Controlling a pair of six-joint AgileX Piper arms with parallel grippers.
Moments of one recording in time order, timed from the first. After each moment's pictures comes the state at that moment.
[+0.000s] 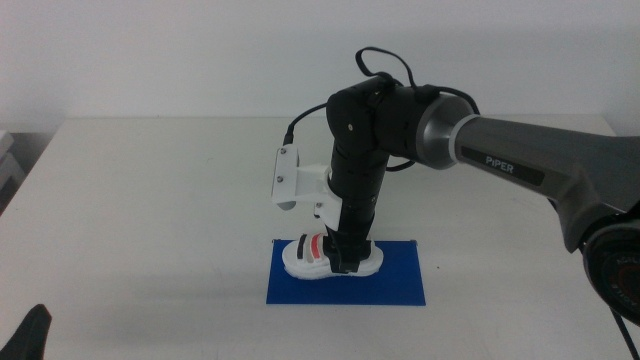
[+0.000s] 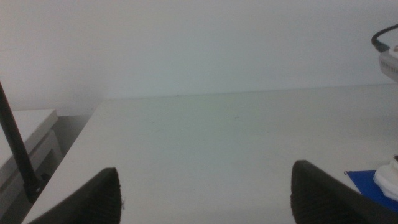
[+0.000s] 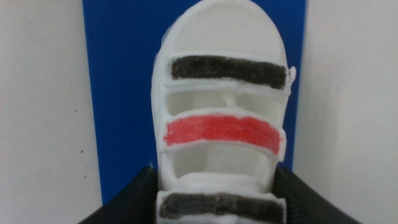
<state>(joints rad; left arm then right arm) -0.03 -0.01 0.03 -0.07 0.11 0.08 0.64 2.19 -1.83 0.09 1.11 -0.89</state>
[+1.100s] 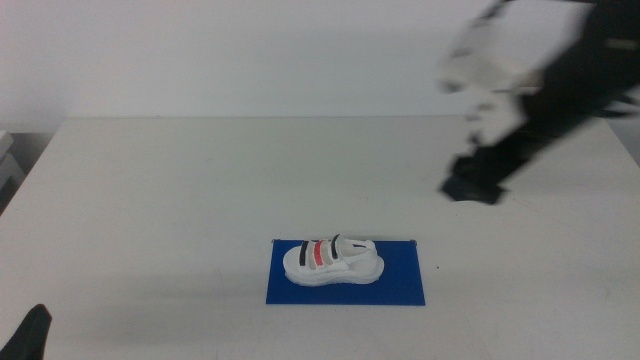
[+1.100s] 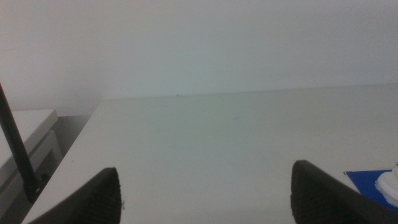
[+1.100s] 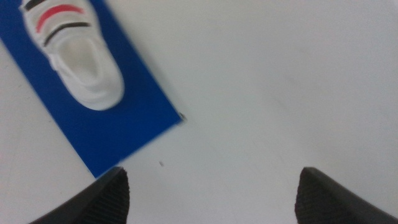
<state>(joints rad) -0.03 -0.01 0.03 -0.07 0.11 0.08 0.36 1.58 -1.33 0.15 0.84 -0.66</state>
